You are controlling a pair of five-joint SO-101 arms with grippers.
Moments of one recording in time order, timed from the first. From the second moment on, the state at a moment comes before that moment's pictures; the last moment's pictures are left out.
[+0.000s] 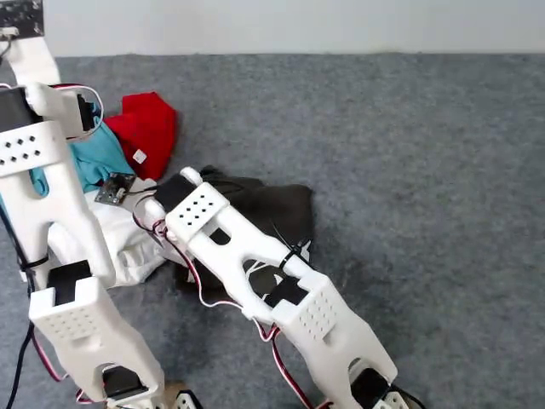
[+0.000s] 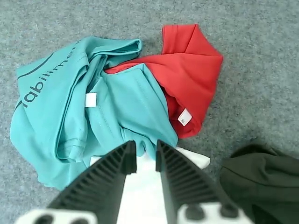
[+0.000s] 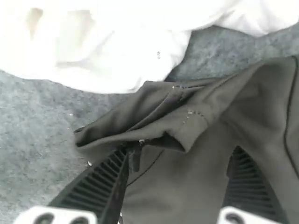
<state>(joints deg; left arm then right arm) -20.5 23.2 -51.0 99.4 -0.3 -51.8 44.2 -42.2 88.6 20.0</state>
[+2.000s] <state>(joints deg) -16.8 23.2 -44.8 99.4 -0.3 -19.1 54.5 -44.6 94.4 21.4</state>
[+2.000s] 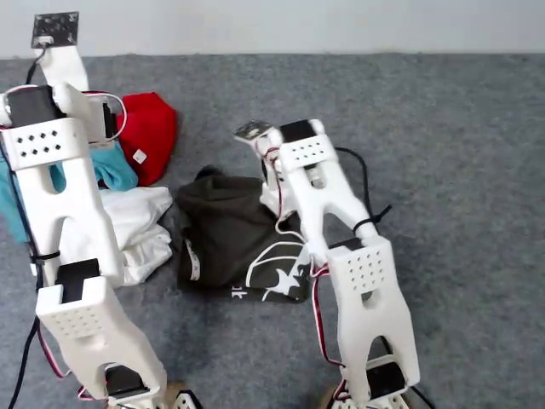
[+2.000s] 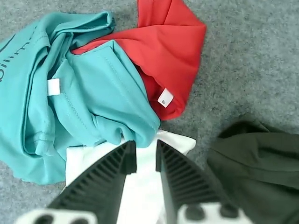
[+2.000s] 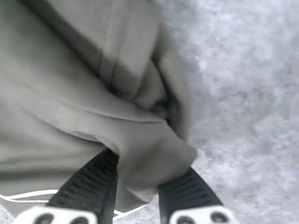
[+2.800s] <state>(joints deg) -16.8 23.2 -43.1 99.4 -0.3 23.9 56.4 -59.5 89.9 -2.4</state>
